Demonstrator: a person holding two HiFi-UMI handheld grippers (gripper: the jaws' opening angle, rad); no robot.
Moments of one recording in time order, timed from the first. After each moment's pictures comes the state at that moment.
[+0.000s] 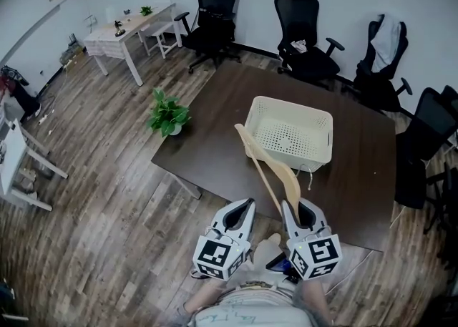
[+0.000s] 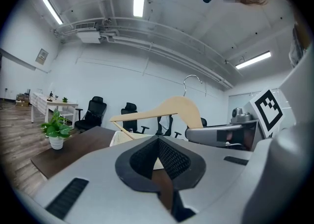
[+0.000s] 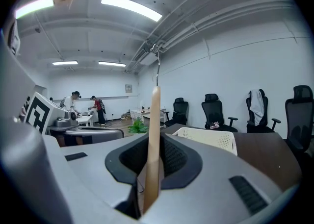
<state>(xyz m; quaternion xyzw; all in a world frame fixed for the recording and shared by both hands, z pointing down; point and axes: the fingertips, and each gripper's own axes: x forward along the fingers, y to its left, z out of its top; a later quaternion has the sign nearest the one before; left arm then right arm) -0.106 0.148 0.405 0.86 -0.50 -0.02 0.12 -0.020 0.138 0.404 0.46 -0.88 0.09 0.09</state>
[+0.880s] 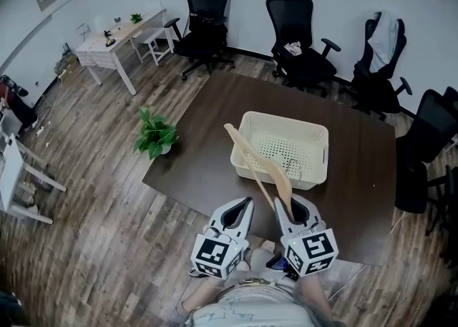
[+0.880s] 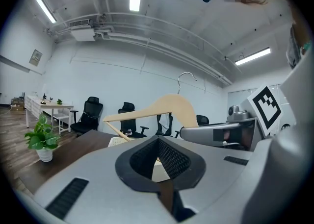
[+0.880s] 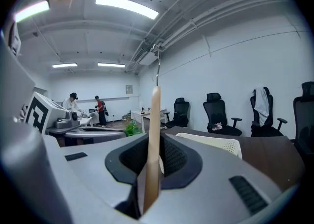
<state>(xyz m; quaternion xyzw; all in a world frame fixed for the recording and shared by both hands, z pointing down) -0.085 0.052 0.399 0.87 -0.49 0.00 0.11 -0.013 0.041 0.399 0.45 -0.89 0.09 0.08</state>
